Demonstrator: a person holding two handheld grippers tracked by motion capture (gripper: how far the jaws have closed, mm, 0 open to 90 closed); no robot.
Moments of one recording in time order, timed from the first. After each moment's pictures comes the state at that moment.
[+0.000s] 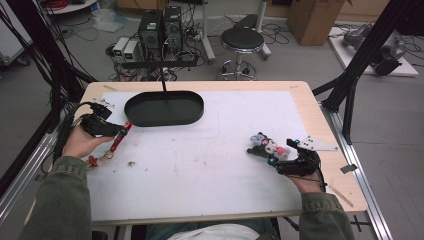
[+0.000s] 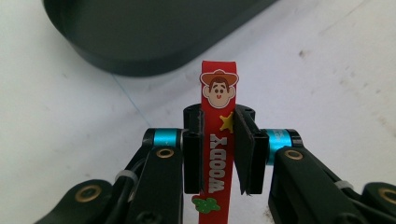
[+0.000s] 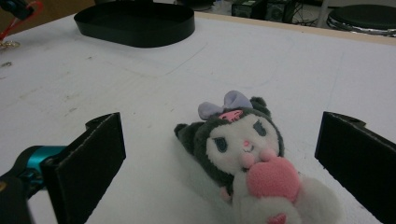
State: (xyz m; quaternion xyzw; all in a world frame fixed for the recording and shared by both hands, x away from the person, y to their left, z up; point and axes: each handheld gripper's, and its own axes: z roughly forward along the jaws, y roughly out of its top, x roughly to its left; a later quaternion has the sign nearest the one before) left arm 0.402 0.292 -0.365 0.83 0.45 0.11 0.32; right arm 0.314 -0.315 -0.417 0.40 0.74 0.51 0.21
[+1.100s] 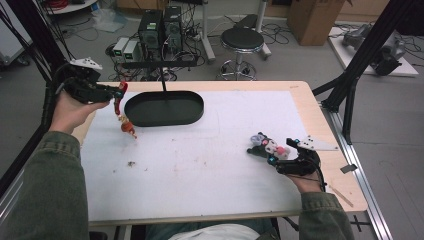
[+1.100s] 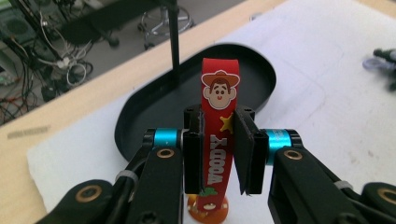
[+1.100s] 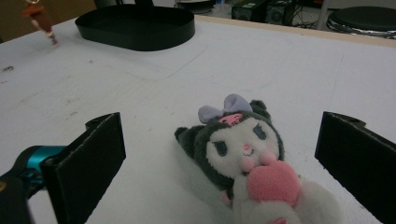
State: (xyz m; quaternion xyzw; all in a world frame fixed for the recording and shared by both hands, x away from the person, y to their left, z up) left arm 0.416 0.279 -0.251 0.80 0.40 0.19 0.40; right arm 0.315 -0.315 -0.417 0.39 0.73 0.51 0.21
